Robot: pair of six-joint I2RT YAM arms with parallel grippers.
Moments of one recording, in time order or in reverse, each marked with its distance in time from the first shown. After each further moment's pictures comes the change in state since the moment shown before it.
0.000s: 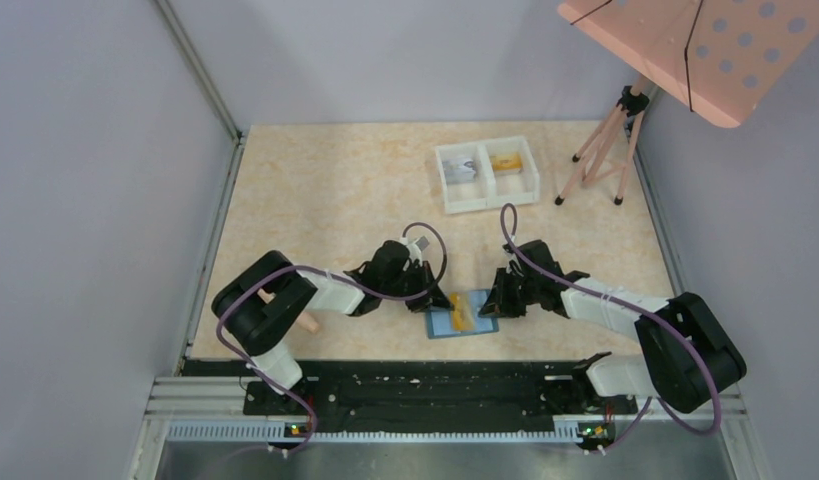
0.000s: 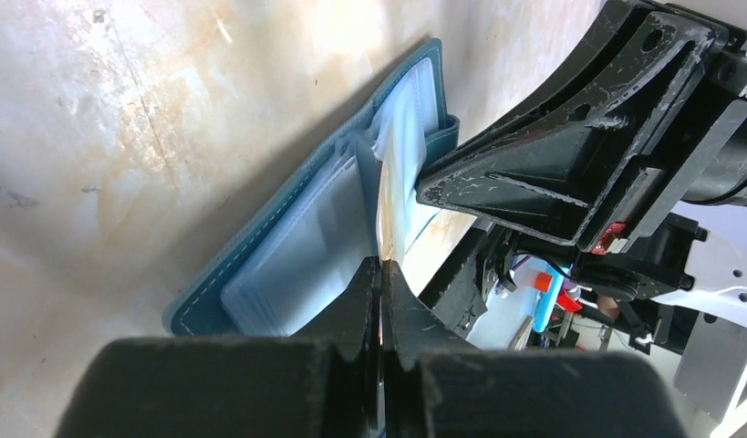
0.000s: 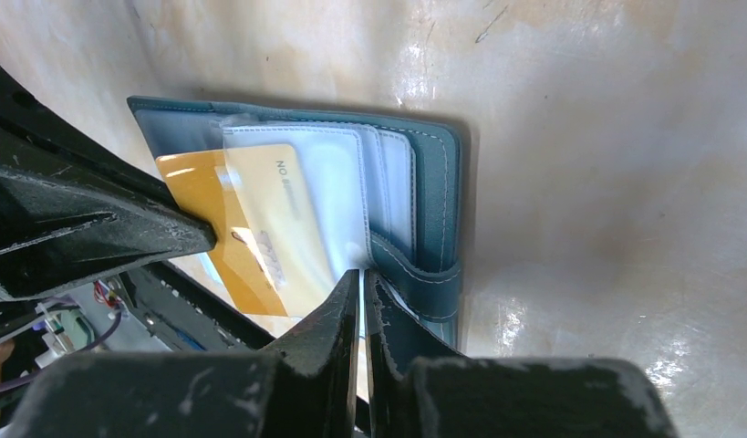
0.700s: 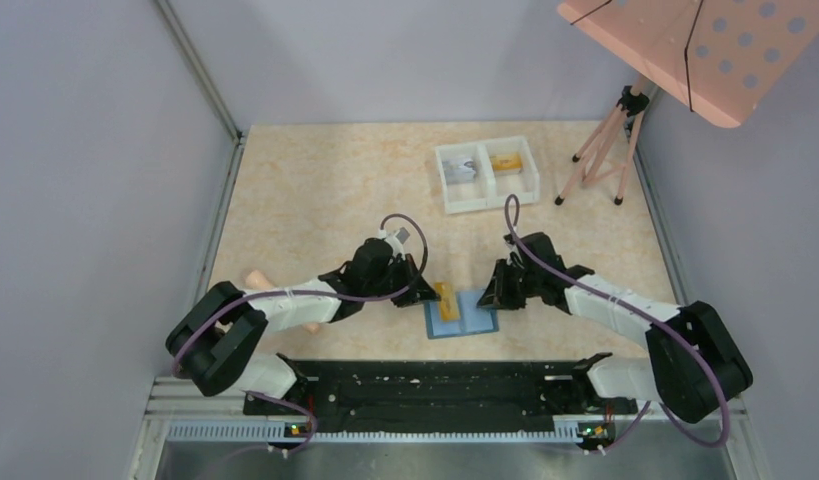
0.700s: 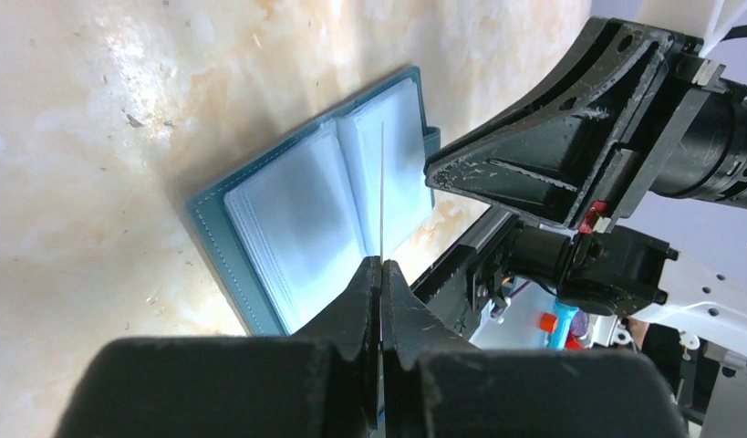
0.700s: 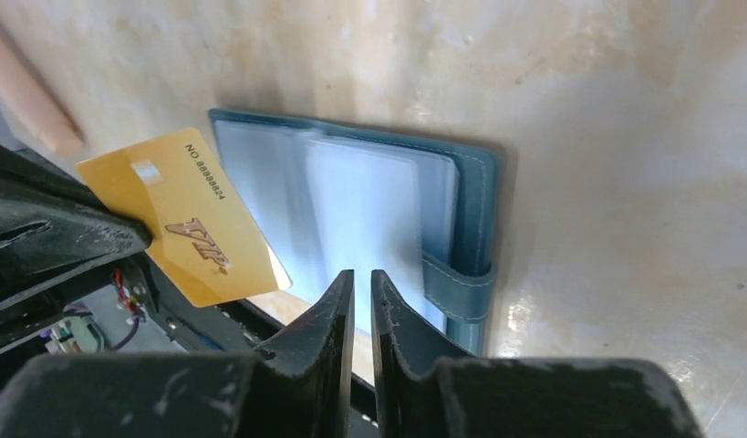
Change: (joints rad) left arm 0.024 -0.264 -0.048 -0.195 -0.122 0.017; right arm 0.000 -0.036 0.055 -0.064 0.016 0.003
